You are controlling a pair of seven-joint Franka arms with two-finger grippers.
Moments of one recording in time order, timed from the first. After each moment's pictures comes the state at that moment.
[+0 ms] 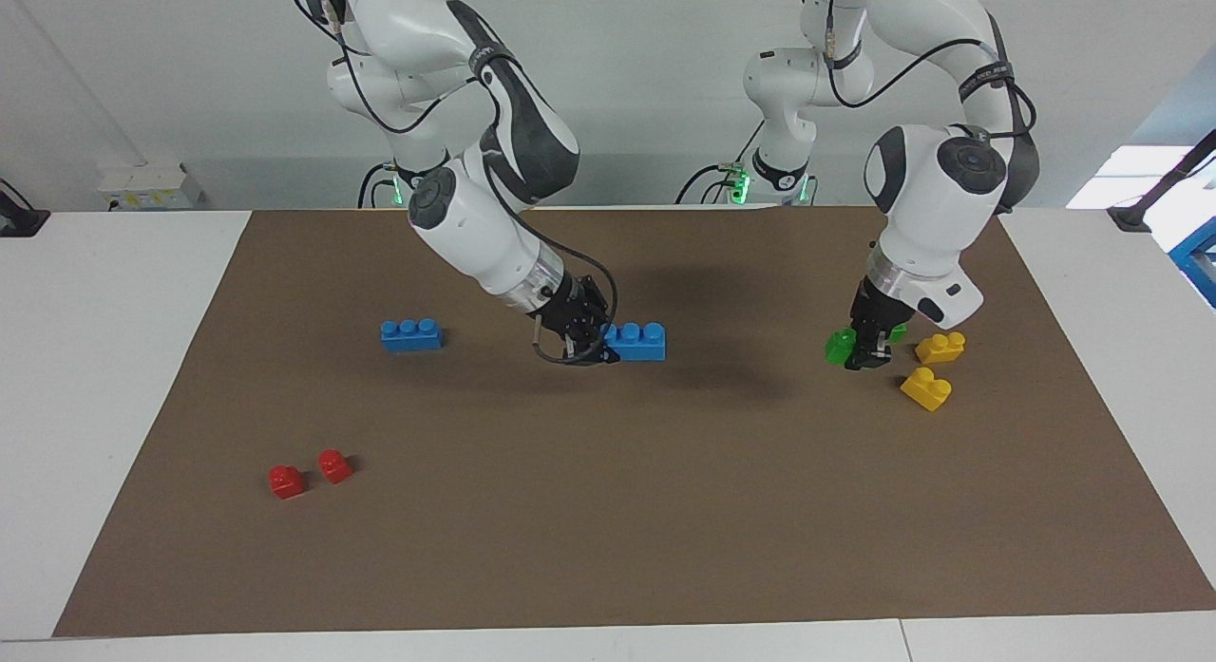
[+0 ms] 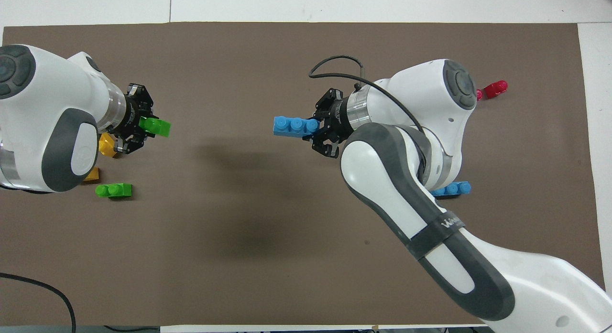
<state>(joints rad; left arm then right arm) -0.13 0.13 -0.09 -1.85 0.01 2.04 -1.52 0.34 0.35 0.13 -1.73 0.62 2.28 1.79</state>
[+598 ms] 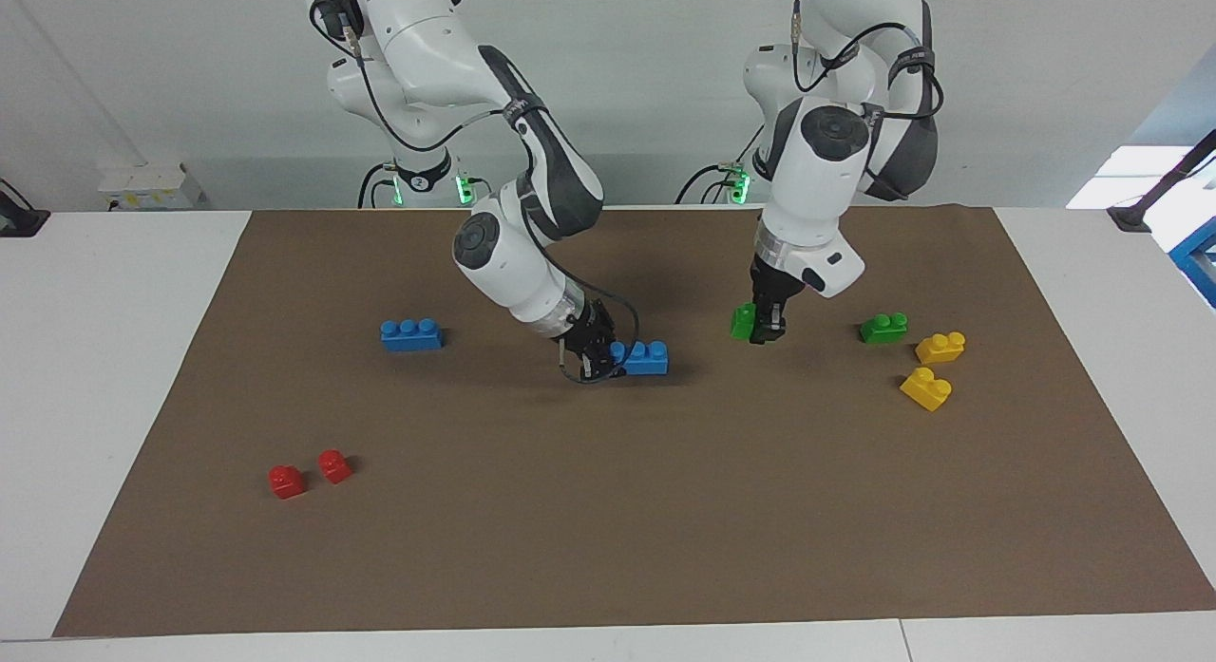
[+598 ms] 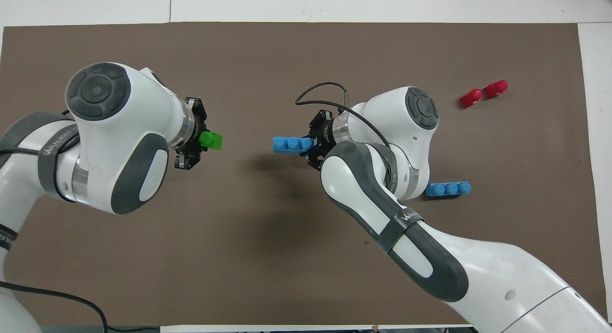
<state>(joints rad) -0.37 0.12 -0.09 -1.85 0.02 2.02 -1.83 0.38 0.40 0.13 -1.82 0.61 2.39 1.67</state>
